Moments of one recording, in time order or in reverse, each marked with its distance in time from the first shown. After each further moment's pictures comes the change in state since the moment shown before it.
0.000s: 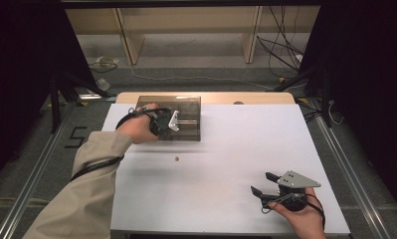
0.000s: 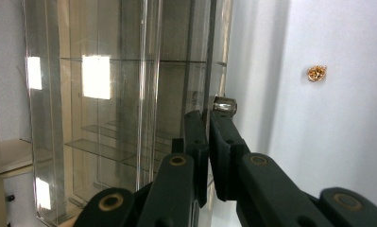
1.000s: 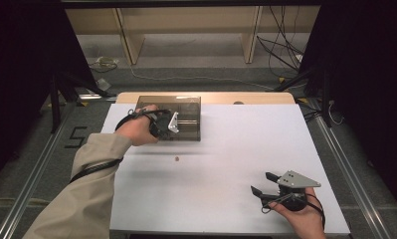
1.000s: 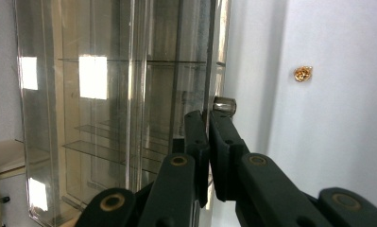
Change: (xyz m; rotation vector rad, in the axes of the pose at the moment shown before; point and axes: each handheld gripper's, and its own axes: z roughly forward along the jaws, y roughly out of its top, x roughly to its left) left arm -0.006 0.001 -0.004 0.001 -0.013 0.001; right arm 0.000 0.000 0.000 -0.004 0.001 0.001
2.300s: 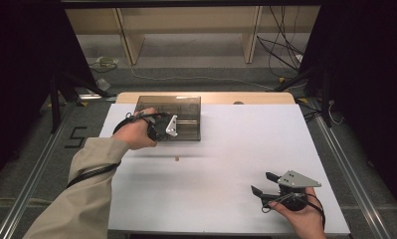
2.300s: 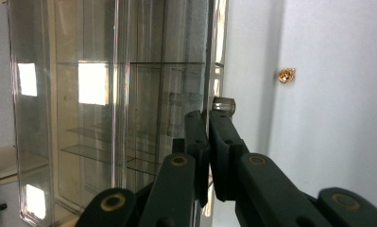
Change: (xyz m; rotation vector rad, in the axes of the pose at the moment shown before) left arm -0.009 -0.004 -0.004 -0.028 -0.003 0.003; right arm -0.001 0.000 0.000 0.003 -0.002 0.008
